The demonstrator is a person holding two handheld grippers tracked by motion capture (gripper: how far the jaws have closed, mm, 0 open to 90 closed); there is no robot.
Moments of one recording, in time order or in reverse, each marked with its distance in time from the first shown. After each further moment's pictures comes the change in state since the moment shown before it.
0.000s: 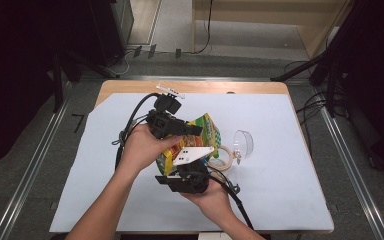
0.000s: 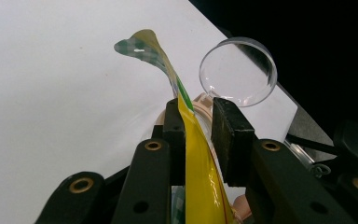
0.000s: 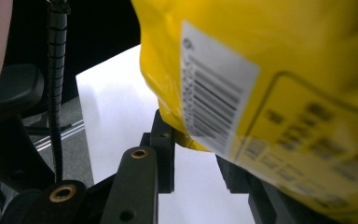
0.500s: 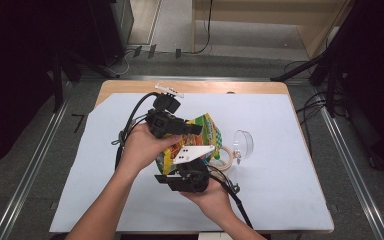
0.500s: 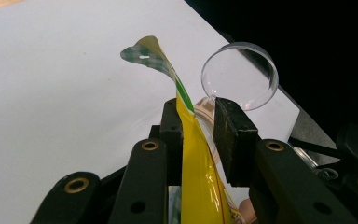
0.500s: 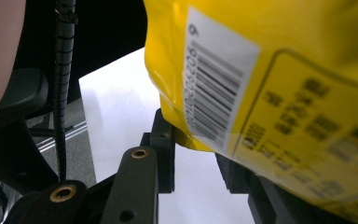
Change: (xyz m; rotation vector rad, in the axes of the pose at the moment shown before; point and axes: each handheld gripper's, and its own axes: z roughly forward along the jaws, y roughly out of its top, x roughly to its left) left arm 0.001 0.000 -0.001 -0.019 0.010 0.007; right arm 0.001 0.004 -0.001 -0.003 0.003 -0.003
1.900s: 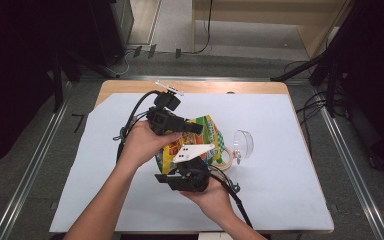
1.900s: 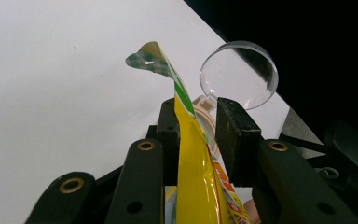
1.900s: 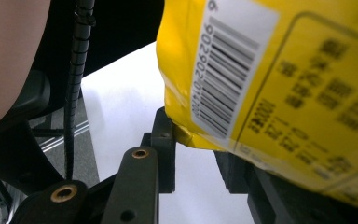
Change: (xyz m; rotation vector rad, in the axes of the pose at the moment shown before) left arm 0.013 0.005 0.006 0.029 -0.059 -0.028; right arm 0.000 0.003 -0.002 0.010 0.001 0.020
